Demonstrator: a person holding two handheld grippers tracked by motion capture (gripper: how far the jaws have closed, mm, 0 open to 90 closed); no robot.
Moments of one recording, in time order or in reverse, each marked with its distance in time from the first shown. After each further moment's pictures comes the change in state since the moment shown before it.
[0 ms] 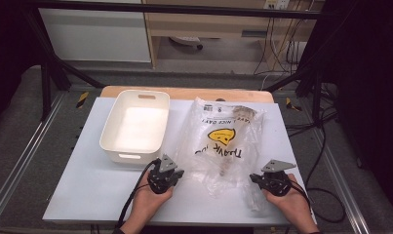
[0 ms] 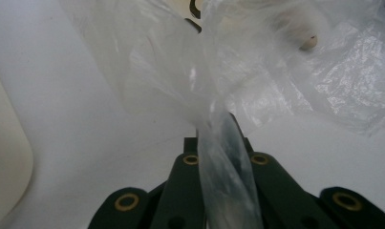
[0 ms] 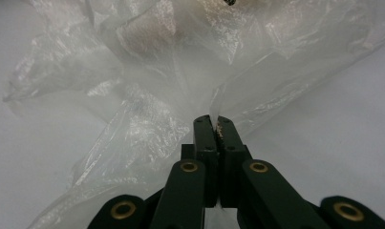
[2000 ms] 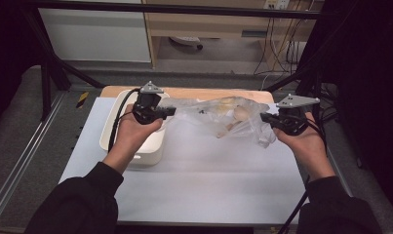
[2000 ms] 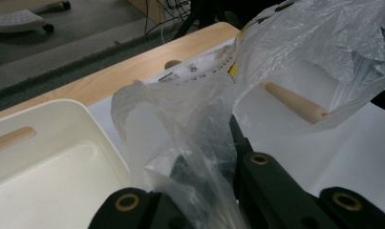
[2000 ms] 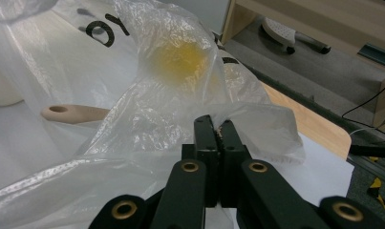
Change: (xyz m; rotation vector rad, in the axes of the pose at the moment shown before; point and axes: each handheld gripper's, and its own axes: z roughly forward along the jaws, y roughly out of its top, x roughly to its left) left arm 0.084 0.169 -0.072 -0.110 0.012 -0.041; right arm -0.062 0.157 -0.066 -0.184 -0.133 -0.059
